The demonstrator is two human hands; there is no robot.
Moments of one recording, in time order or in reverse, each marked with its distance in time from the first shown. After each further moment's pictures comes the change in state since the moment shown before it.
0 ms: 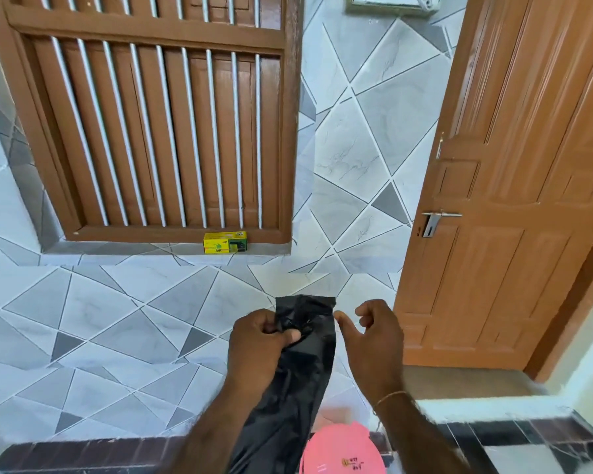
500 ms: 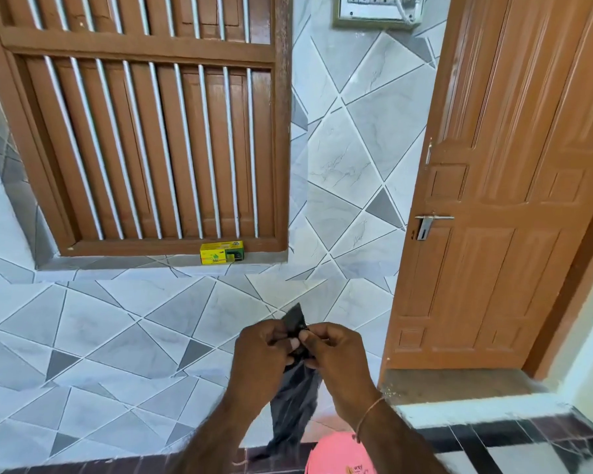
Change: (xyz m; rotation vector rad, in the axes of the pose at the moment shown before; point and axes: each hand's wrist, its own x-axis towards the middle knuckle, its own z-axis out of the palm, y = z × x) left_hand -0.008 0.005 -0.008 -0.045 -0.125 0.118; right_hand -0.024 -0.031 0.025 0.475 -0.373 0.365
